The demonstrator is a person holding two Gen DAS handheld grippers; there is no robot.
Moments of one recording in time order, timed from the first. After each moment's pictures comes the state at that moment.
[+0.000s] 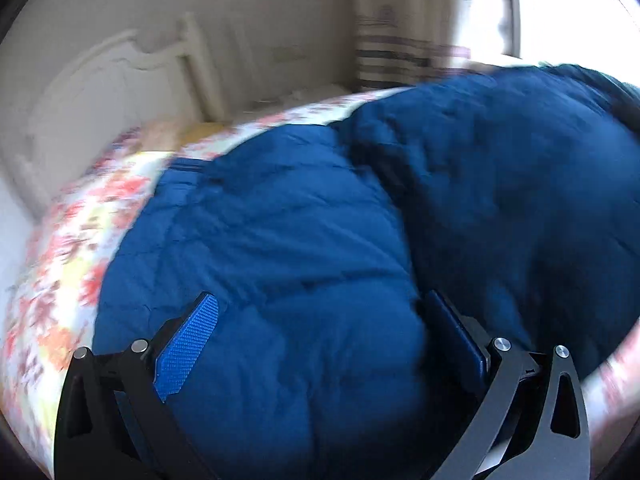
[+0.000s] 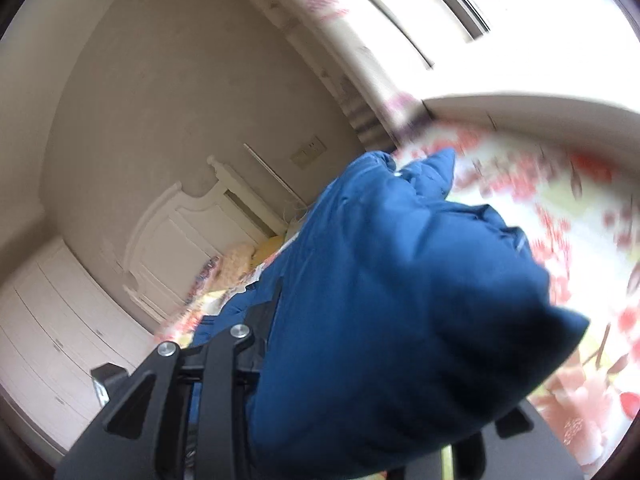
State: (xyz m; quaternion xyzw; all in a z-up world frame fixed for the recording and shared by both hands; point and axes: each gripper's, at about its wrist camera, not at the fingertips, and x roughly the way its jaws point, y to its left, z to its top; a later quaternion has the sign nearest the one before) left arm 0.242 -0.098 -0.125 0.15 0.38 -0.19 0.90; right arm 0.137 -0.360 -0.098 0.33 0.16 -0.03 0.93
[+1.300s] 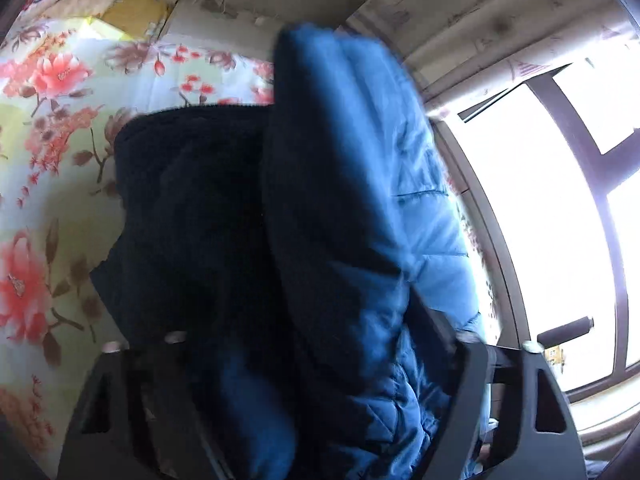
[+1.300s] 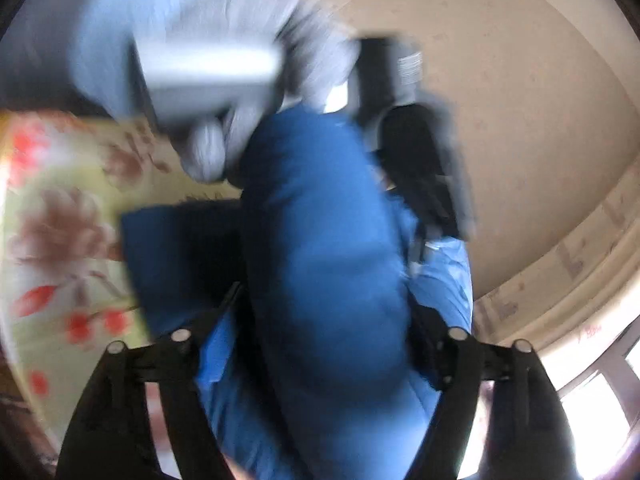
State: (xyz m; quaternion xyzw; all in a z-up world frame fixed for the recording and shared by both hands) left arm 0.412 0.046 -0.102 -0.13 0.52 -0.36 0.76; right arm 0.154 0.007 -0.101 -0.33 0.17 0.10 0.92
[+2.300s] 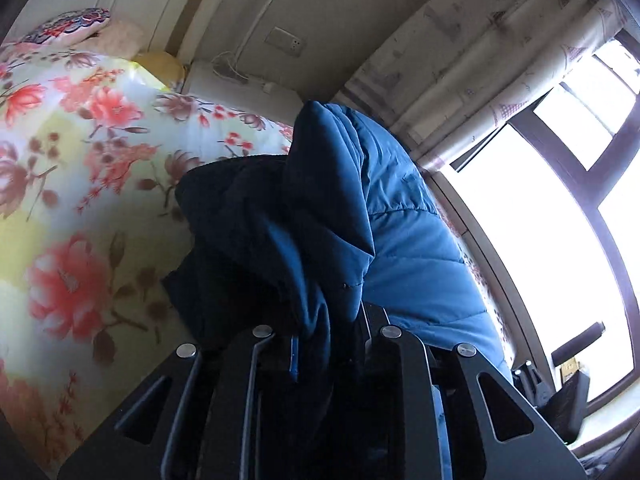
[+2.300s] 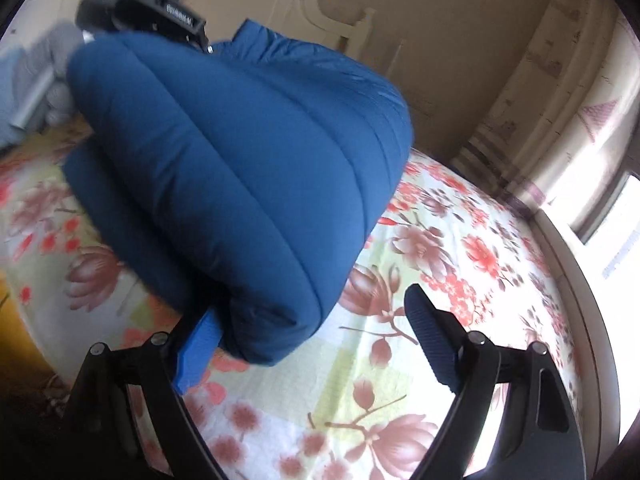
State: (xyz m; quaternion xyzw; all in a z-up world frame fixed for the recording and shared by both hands) left arm 0.363 0.122 -0.103 -0.15 0.42 -0.35 0.82; right arm 0.159 -0.106 -0.131 -0.13 0.32 0.06 0.93
